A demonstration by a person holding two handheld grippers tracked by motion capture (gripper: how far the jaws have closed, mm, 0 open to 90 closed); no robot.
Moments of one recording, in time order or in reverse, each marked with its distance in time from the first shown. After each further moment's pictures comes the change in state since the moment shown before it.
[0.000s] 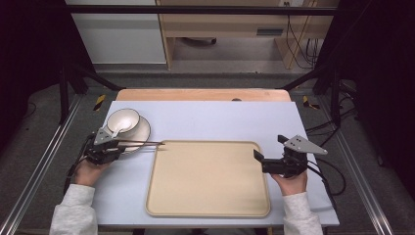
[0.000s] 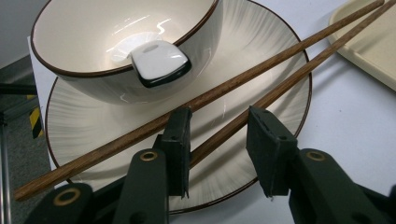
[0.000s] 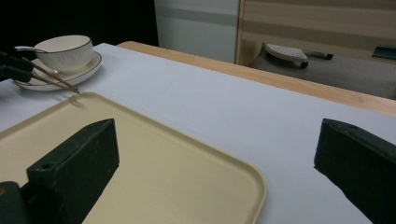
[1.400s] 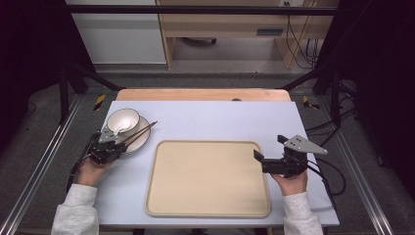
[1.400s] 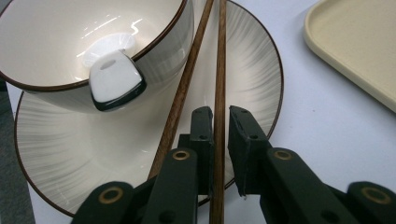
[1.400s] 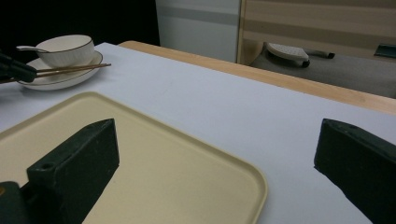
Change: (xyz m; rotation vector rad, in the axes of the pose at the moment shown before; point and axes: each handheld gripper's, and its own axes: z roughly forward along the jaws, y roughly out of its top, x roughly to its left) left arm -0.007 0.010 0.004 0.053 -0.048 0.007; right arm -0.001 0.000 0.000 0.003 0.006 0.002
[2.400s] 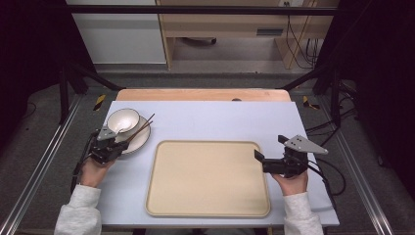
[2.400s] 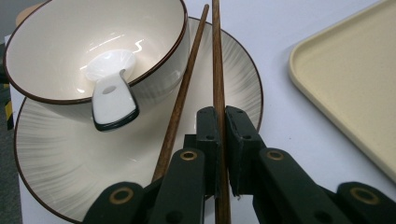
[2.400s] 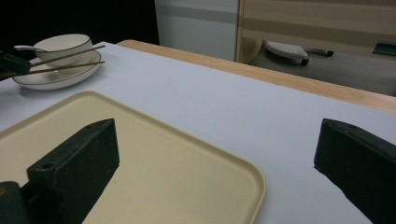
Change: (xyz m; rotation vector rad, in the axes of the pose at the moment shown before) left arm -0.012 0.011 -0.013 -0.063 0.014 -0.104; right arm -0.001 0.000 -0.001 0.007 -0.005 0.005
